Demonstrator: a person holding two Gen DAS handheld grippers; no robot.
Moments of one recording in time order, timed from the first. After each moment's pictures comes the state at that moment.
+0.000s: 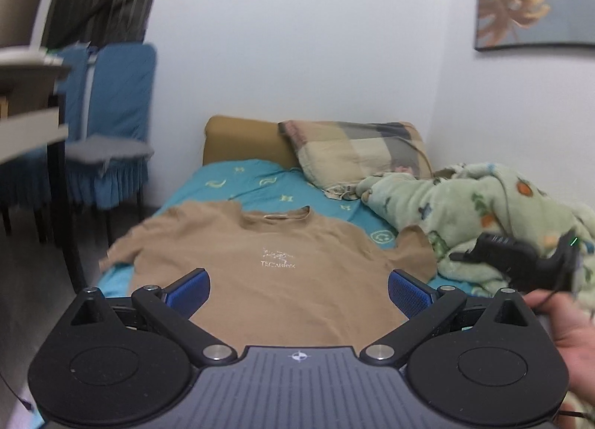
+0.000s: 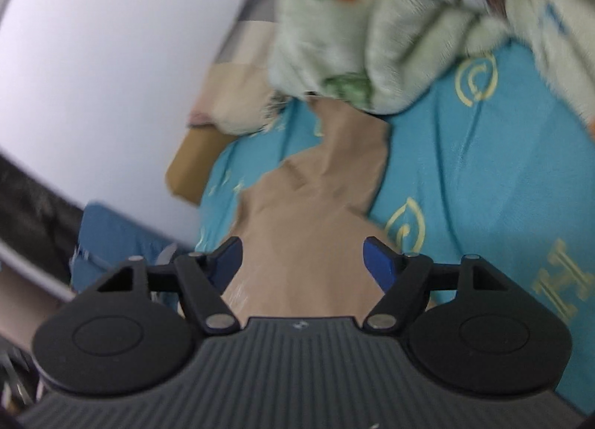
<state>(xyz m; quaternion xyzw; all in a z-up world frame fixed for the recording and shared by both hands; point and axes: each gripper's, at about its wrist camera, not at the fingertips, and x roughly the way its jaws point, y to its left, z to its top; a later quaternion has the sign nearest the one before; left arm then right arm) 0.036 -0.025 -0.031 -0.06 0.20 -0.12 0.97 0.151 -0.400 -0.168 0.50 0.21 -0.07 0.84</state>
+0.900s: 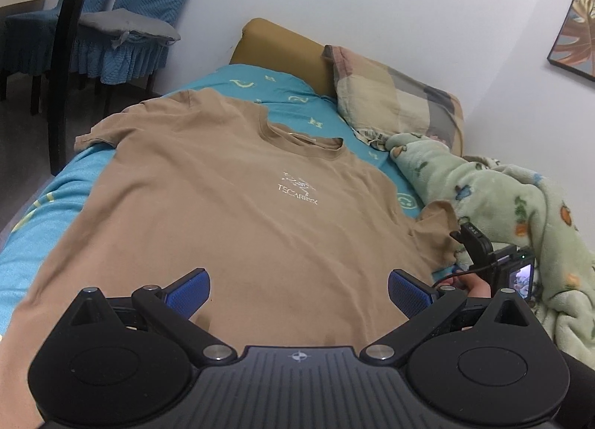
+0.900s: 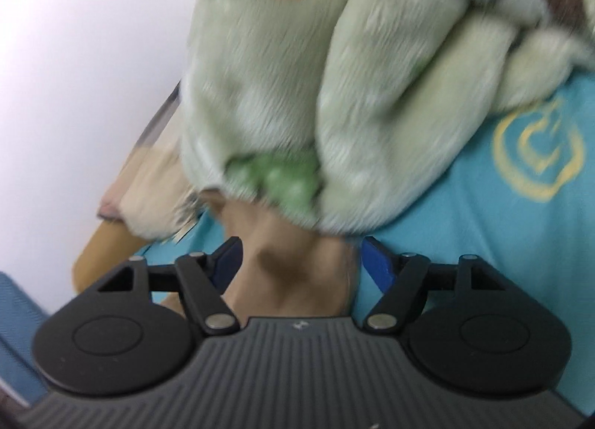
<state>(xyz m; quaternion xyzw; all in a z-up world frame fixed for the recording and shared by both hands) 0.135 0.007 -0.108 -0.18 0.33 -0.11 0.92 0.283 -0.424 -0.256 0.40 0.09 -0.25 0.88</state>
